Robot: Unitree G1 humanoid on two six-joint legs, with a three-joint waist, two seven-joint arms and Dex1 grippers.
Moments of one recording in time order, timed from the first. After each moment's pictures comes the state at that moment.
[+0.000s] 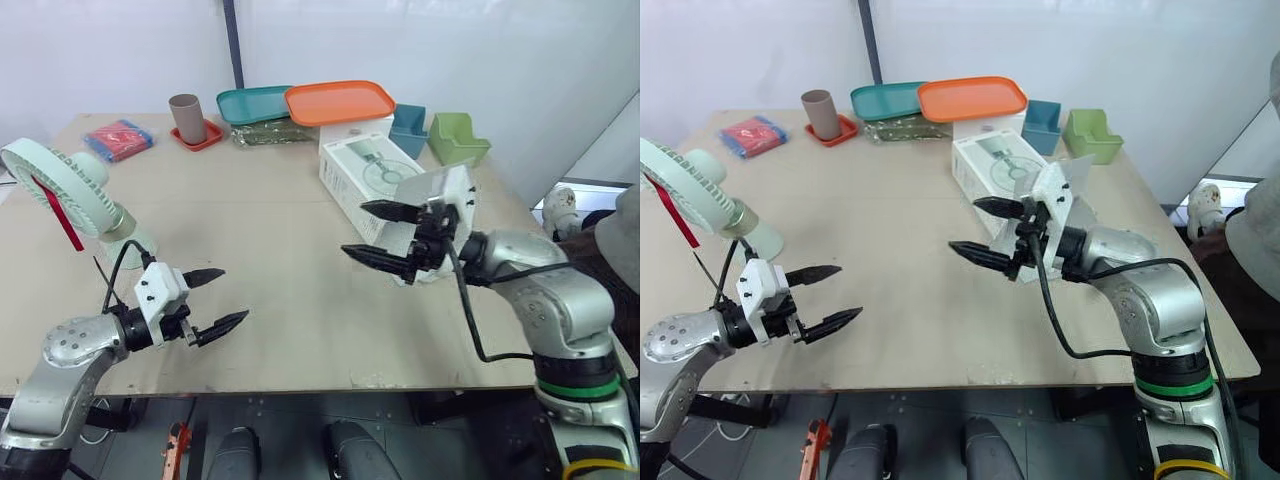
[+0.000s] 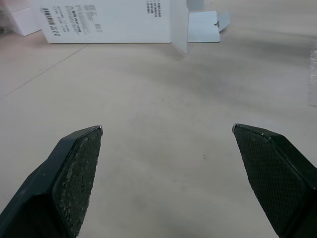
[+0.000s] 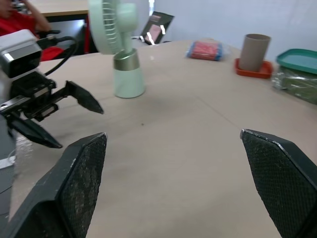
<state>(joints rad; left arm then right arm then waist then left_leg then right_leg) 0.00 0.67 0.15 -0.33 -0.44 0.25 -0.90 -0.55 -0.60 -0.04 -0.32 0.58 0.66 0.89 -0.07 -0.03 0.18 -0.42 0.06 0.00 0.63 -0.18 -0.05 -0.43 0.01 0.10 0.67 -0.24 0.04</state>
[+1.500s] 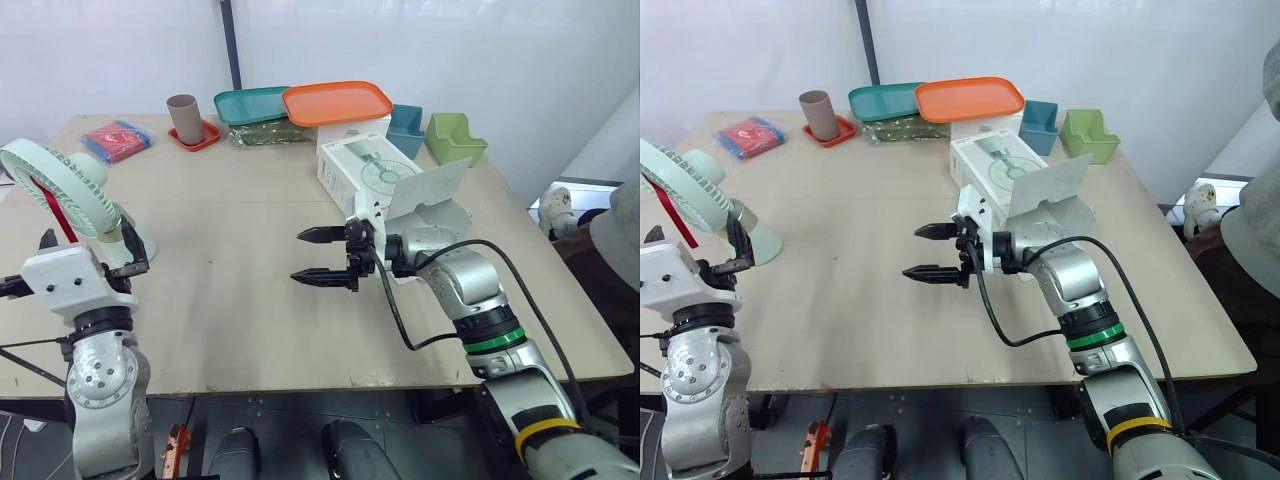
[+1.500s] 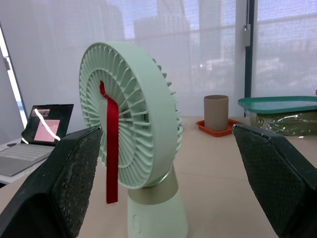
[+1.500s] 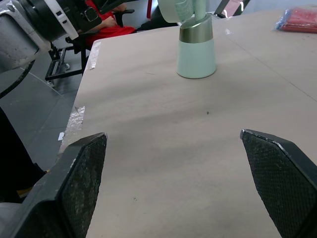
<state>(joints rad) -0.03 0.05 0.29 -0.63 0.01 0.24 0.16 -0.77 -0.39 0.22 0.15 0.40 0.47 1.15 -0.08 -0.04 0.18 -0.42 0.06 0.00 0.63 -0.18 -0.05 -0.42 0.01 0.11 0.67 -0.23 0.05</state>
